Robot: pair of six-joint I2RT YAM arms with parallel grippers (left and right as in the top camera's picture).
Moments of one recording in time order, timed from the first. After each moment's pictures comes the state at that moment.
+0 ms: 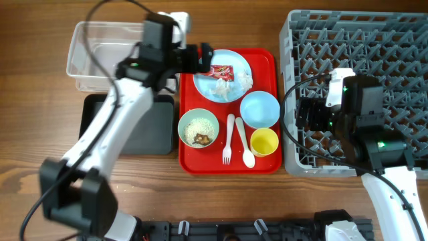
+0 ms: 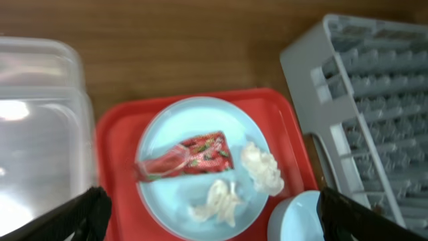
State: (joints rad) left arm -0.34 1.70 1.38 -0.44 0.21 -0.28; right arm 0.10 1.05 1.01 -0.82 -0.01 0.09
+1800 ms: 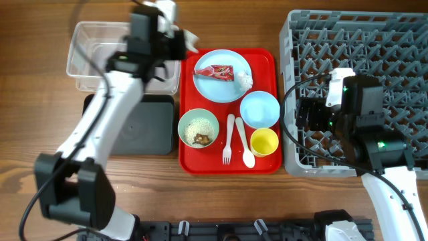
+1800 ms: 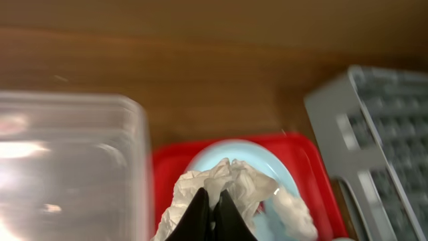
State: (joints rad) left arm -0.21 1.71 1.41 -0.36 0.21 -0.26; right arm 0.10 1.05 1.01 -0.82 -0.01 0.09
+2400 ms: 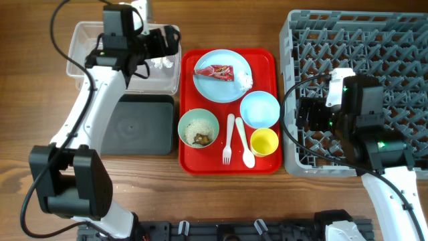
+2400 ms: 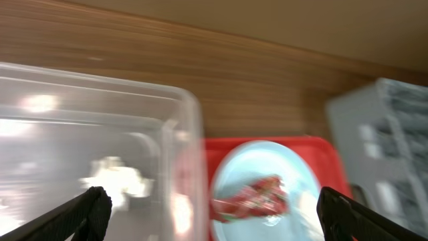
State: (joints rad) left arm -0.11 1.76 1.41 -0.37 0.33 -0.27; right arm 0.10 1.05 1.01 -0.82 -0.01 0.09
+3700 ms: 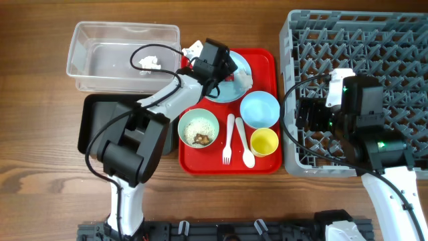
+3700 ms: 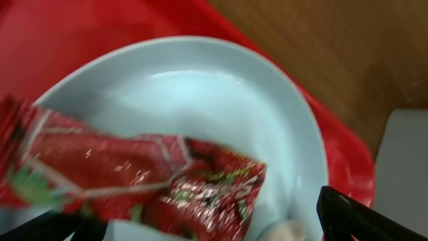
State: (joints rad) left arm -0.50 2.11 1.41 -0.19 -0.08 -1.06; right arm 0.10 1.05 1.01 -0.83 -0.01 0.09
